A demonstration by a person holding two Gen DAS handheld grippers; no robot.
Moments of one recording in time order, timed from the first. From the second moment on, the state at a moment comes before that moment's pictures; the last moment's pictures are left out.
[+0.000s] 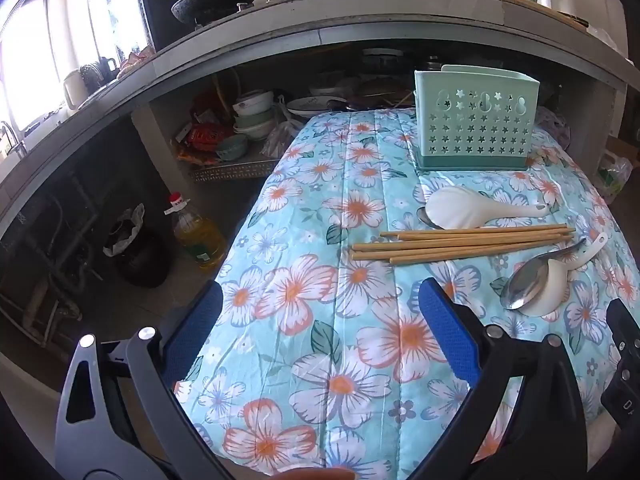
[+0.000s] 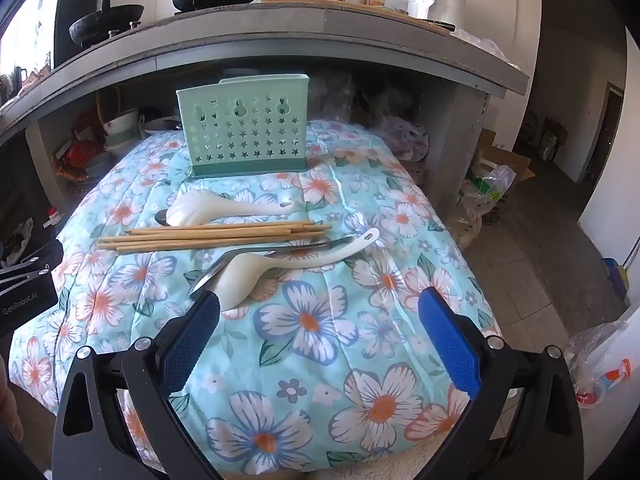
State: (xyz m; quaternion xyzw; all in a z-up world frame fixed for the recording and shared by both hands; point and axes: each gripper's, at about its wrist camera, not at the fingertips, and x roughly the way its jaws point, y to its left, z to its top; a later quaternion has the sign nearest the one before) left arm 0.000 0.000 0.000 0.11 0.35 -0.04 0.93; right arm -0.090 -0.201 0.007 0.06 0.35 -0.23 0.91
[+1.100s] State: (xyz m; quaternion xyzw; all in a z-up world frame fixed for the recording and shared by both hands) left arm 0.001 -0.004 0.003 0.12 0.34 -0.05 0.93; right arm -0.090 -0.202 0.008 0.06 0.35 -0.23 0.91
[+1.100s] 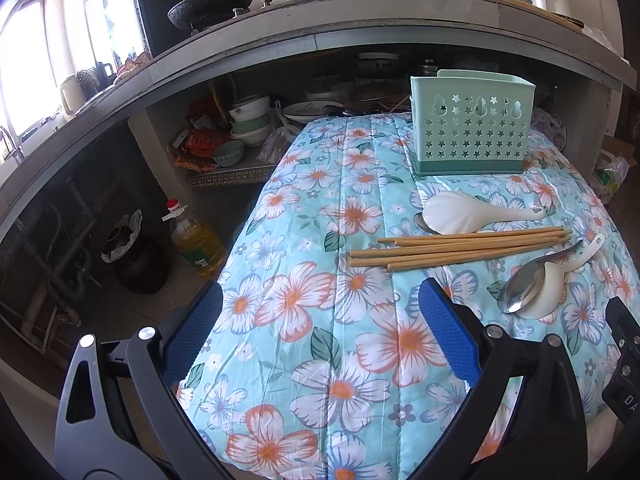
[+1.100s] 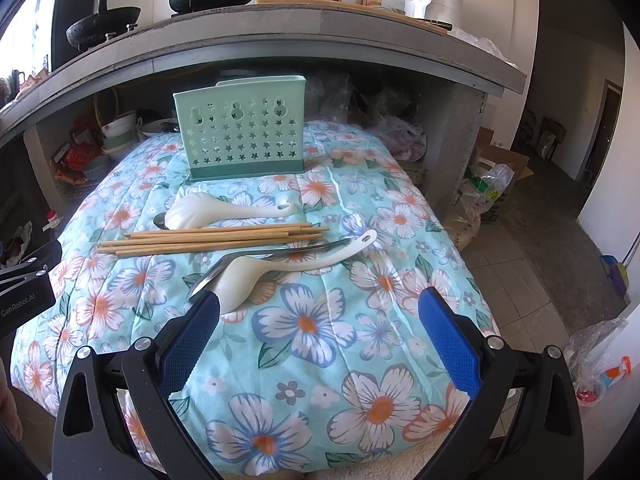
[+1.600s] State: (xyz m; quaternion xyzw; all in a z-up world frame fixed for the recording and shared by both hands) left arm 0.002 -0.002 0.003 0.12 0.34 -0.05 0.93; right arm -0.090 -0.202 0.009 0.06 0.35 -0.23 0.91
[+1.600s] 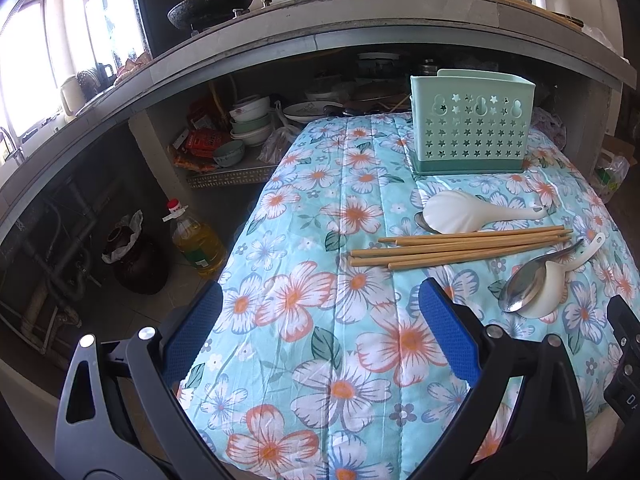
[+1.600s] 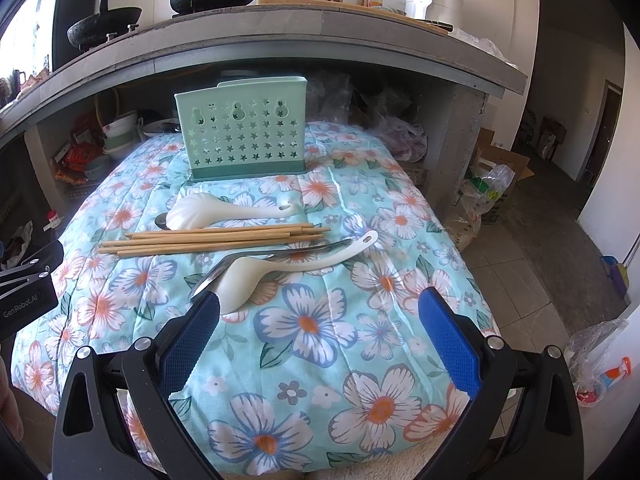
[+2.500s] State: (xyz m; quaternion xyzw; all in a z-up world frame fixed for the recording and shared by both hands) left arm 0.002 0.002 0.000 0.12 0.35 -0.05 0.93; right arm -0.089 -0.198 0.012 0.06 0.34 -0.23 0.91
